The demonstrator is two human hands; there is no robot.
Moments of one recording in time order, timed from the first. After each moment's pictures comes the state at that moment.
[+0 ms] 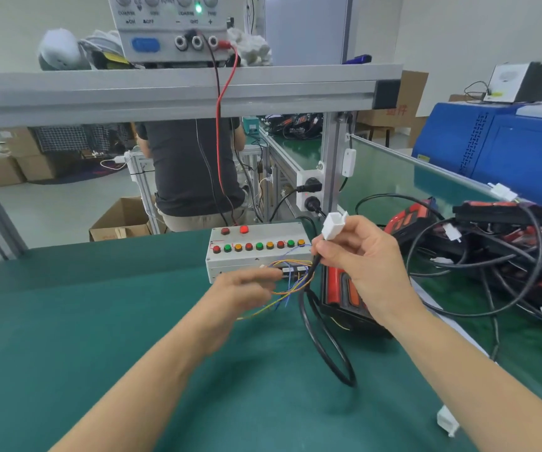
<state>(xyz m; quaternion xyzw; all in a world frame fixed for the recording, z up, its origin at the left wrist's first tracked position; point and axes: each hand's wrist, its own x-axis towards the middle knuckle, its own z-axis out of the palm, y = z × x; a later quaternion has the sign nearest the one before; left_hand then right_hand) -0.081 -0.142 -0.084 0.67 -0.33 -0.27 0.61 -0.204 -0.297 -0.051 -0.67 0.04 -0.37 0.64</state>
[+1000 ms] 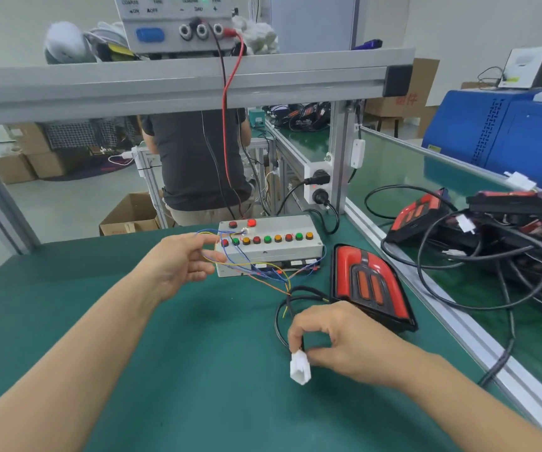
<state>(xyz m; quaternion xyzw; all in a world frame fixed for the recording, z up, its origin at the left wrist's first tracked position) 0.000 -0.107 -0.054 0.71 -0.14 -0.28 0.63 -0.227 -0.267 -0.091 -0.94 -0.08 -0.07 0.34</state>
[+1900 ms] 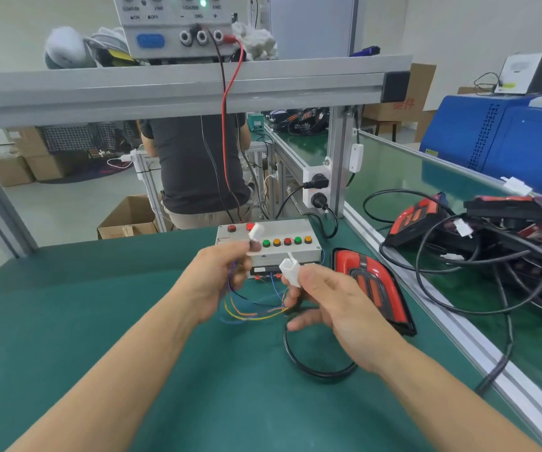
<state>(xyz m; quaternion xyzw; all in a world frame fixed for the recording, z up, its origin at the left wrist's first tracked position) -0.046 -0.138 -0.063 0.63 -0.22 -0.30 0.68 -0.205 -0.257 -0.080 -0.64 0.03 -0.16 0.75</state>
